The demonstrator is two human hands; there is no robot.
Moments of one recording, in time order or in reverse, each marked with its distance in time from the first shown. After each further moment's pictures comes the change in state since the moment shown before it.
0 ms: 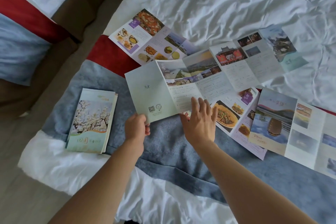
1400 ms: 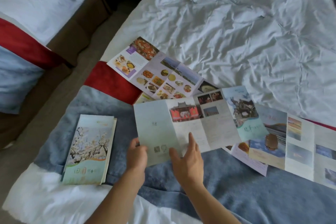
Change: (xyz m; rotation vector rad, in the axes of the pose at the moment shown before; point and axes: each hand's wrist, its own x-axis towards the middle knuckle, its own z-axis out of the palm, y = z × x) left_hand 0.012 -0.014 -0.010 0.069 -0.058 -0.001; right_hand -0.059 -0.049 0.010 0.567 -0.109 0.323
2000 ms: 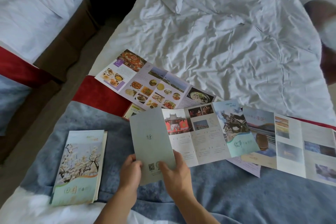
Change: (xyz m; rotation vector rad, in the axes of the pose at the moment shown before) left_hand -0.001 -0.012 -0.001 0.118 -0.061 -0.029; right_hand -0.009 -0.008 0.000 0.379 -0.088 0.073
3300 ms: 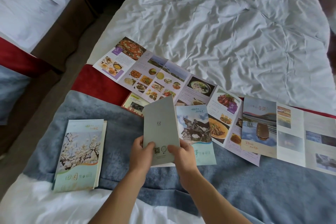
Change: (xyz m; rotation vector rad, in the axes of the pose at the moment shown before) left_hand -0.015 0.015 0.025 0.132 -0.060 0.132; right_hand 0.021 0.004 -0.015 0.450 -0.099 0.147
